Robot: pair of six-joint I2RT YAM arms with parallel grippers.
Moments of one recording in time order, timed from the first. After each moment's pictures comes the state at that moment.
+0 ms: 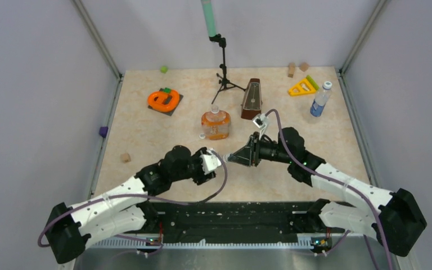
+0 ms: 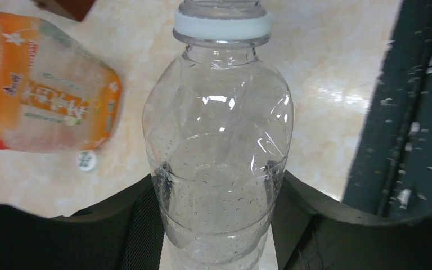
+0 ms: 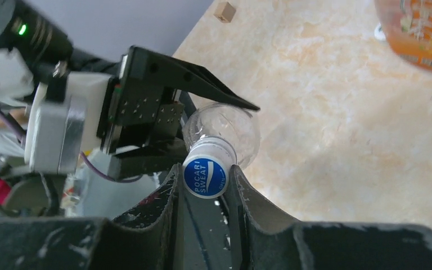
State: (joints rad) left arm -0.92 0.85 0.49 -0.12 0.08 0.41; right arm 0.74 1.03 0.57 0.25 -0.51 0.66
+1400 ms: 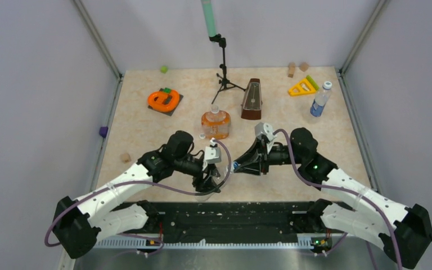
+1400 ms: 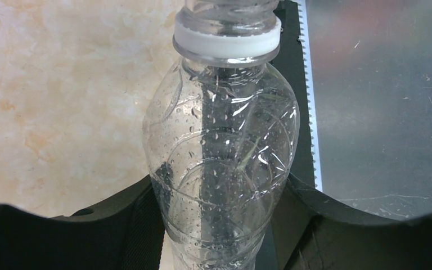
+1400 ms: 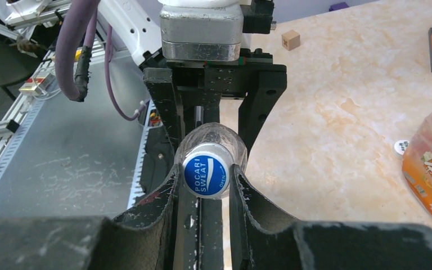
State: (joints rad) left arm -0.73 1.02 0.72 -0.40 0.85 0.26; right arm 0.74 0.90 0.62 0.20 -0.85 0.14
